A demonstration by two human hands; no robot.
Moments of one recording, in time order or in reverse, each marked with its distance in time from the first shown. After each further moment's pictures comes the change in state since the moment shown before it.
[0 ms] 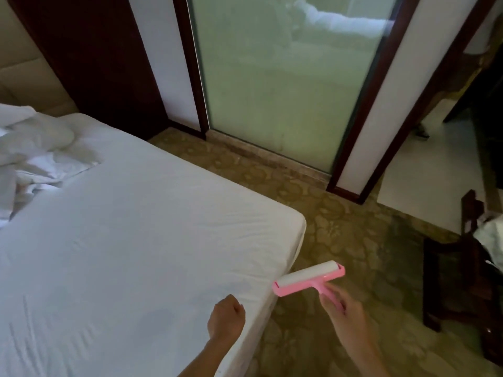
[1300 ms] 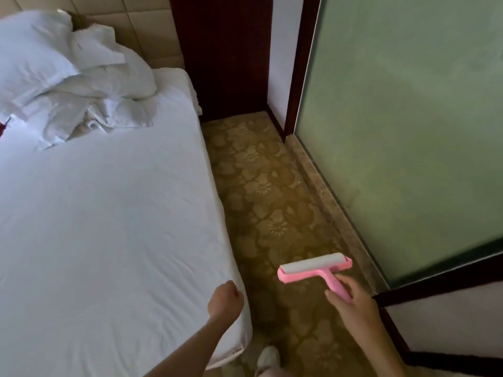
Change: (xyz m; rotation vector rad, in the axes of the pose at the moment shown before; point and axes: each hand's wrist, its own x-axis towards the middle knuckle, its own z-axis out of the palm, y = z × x) left_hand 0.392 0.425 0.038 -0.294 0.234 -0.536; right_hand 0.686 -0.168 -0.141 -0.263 -0.604 -0.245
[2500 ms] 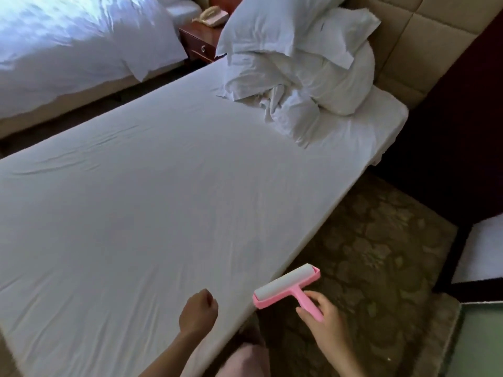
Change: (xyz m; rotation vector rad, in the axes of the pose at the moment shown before) left_hand 0.336 0.022 -0.133 -0.583 0.343 -0.899; right_hand 0.447 -0.365 0.230 -0.623 -0.771 -0.515
